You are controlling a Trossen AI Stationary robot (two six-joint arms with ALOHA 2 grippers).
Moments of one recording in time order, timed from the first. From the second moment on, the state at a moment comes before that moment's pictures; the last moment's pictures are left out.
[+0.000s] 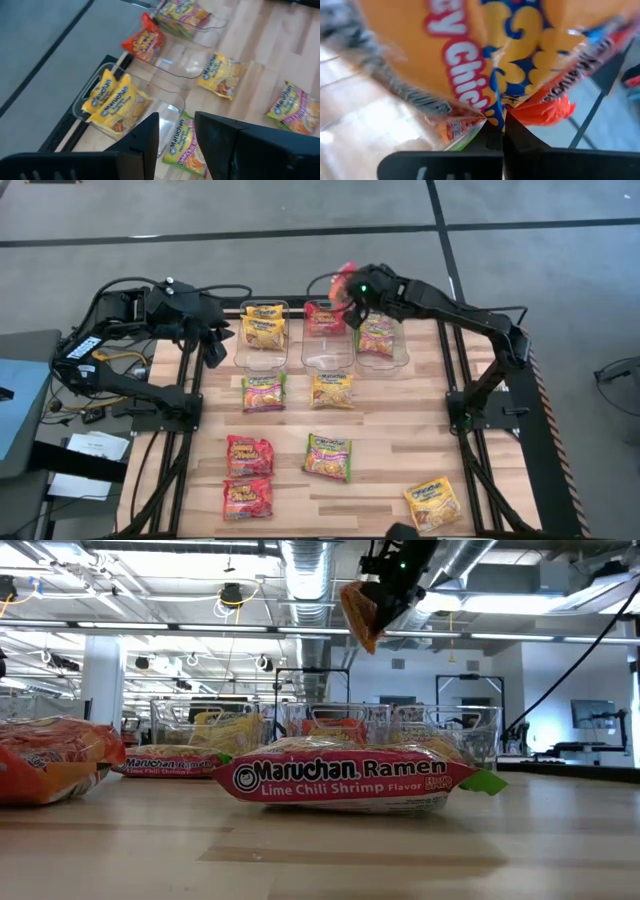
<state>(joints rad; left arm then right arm) 0.22 1.16 1.78 -1.37 -0.30 -0.14 -0.44 1.64 1.65 -0.75 0.50 -0.12</state>
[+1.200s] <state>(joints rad) 0.22 1.16 1.78 -1.37 -0.43 -0.31 -0.43 2.22 1.99 -1.01 0.58 -0.34</state>
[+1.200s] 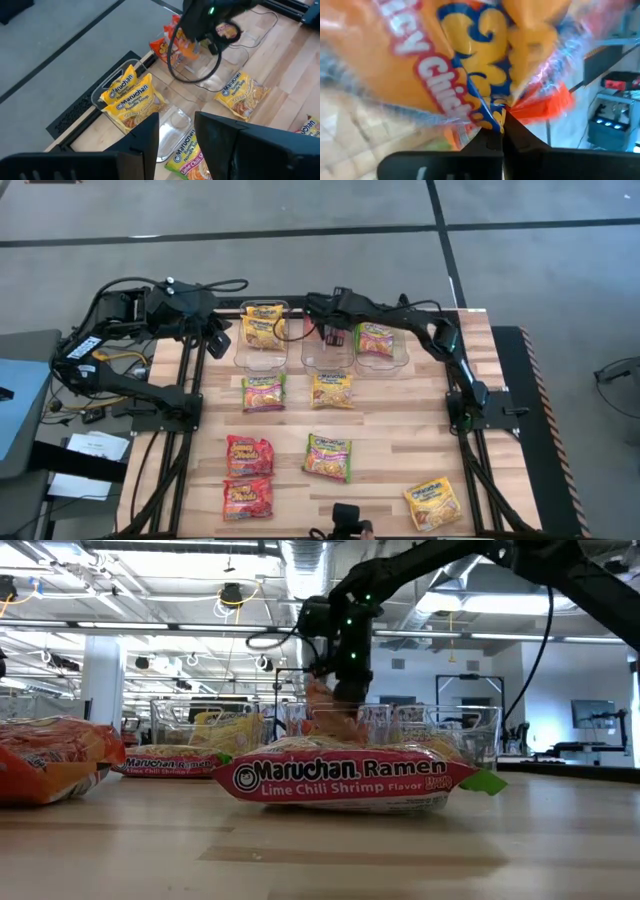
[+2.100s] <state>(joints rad) 0.22 1.16 1.78 -1.37 -0.42 -0.32 -0.45 2.30 1.99 -1.01 0.49 -0.35</state>
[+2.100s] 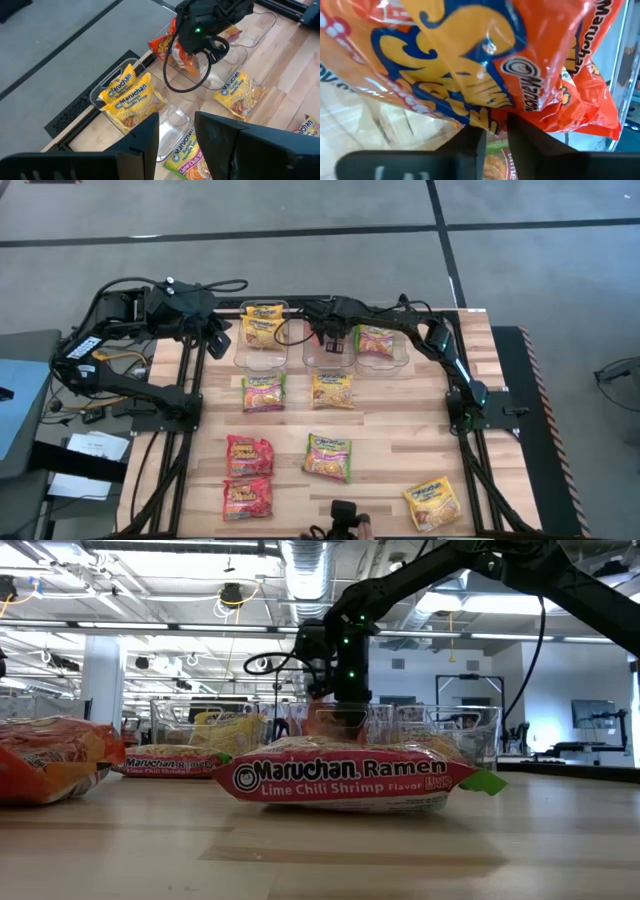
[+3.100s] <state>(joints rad) 0.22 1.16 1.78 -1.38 -0.42 -0.33 -0.46 2.29 2.04 -1.13 0.34 -0.06</state>
